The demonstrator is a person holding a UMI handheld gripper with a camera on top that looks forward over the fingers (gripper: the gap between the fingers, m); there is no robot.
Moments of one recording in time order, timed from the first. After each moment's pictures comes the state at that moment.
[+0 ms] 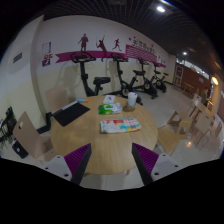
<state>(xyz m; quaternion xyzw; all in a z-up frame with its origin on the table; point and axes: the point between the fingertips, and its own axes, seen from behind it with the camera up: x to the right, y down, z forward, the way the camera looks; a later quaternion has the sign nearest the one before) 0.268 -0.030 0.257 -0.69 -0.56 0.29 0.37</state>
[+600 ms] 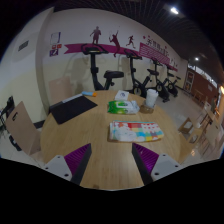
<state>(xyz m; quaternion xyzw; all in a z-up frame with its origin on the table) 0.103 -0.049 0.142 -0.65 -0.60 0.30 0.36</state>
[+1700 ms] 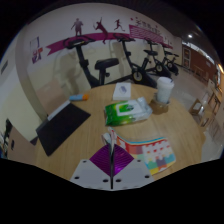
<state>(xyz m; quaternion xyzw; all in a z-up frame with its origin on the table) -0.095 -0.027 0.096 -0.72 -0.56 0.30 0.26</state>
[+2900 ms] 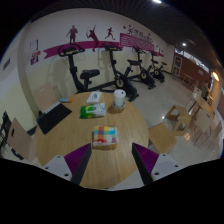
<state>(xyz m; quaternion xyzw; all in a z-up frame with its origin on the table) 0.152 0.121 0.256 -0.72 -0.56 0.25 0.32</state>
